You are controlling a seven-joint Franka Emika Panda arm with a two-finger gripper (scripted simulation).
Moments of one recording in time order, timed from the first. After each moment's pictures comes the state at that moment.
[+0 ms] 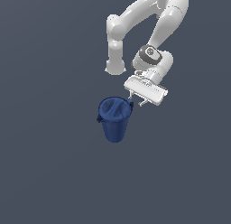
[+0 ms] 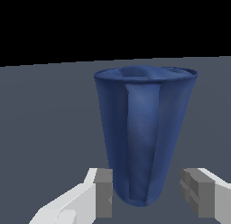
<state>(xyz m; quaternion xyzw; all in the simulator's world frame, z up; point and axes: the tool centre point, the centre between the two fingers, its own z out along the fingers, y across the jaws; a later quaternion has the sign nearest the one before) -0.074 0.094 0.186 0.78 -0.31 0.51 0.18</state>
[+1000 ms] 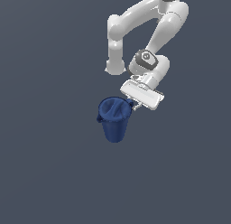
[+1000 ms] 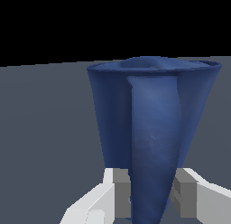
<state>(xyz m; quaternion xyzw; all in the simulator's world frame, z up) -0.054 0.075 0.175 0.78 -0.31 0.51 0.18</state>
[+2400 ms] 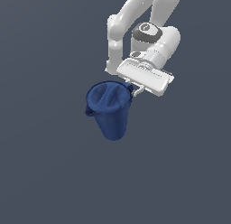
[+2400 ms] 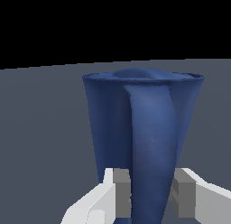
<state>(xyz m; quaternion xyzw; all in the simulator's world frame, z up) -0.015 0.054 0.307 0.78 -0.31 0.51 0.18</state>
